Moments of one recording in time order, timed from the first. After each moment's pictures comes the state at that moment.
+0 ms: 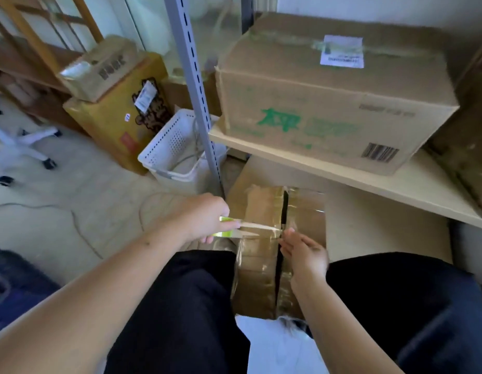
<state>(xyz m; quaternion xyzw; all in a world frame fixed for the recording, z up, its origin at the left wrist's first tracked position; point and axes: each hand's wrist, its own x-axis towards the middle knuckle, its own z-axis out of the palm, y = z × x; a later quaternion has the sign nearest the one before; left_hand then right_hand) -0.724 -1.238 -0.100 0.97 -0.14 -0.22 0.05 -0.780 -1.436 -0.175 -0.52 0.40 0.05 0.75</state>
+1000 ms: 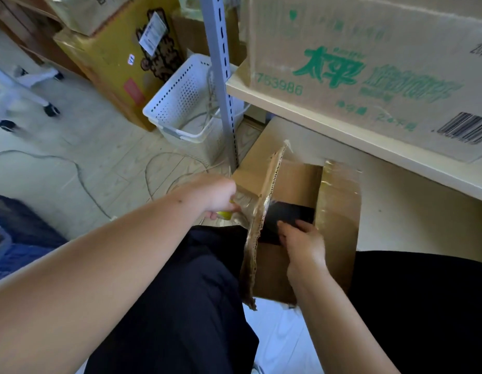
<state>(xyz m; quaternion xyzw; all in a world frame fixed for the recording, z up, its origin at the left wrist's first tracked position) -0.673 -1.214 -0.208 0.94 -0.10 -0.34 0.00 -0.756 -1.399 -0.213 -0.61 0.42 0.18 0.64</state>
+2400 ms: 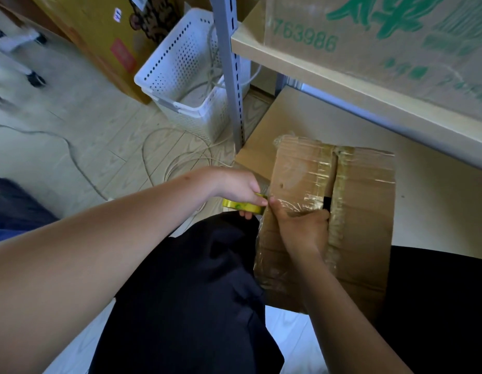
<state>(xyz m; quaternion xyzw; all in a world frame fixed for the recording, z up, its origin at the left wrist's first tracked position) -0.647 -1.226 -0.268 0.83 -0.11 -0.50 0.22 -0.732 -1.385 -0.276 -0.84 0.35 0.16 0.37</state>
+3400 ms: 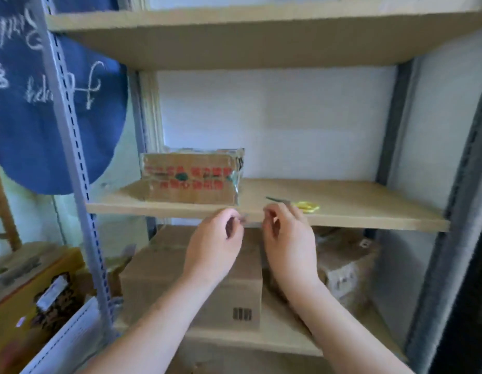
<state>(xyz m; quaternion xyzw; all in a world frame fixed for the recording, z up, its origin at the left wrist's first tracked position) -0.728 -1.469 0.175 0.85 -0.20 0.24 0.42 -0.755 -1.607 0.167 -0.82 -0.02 -0.51 0.27</state>
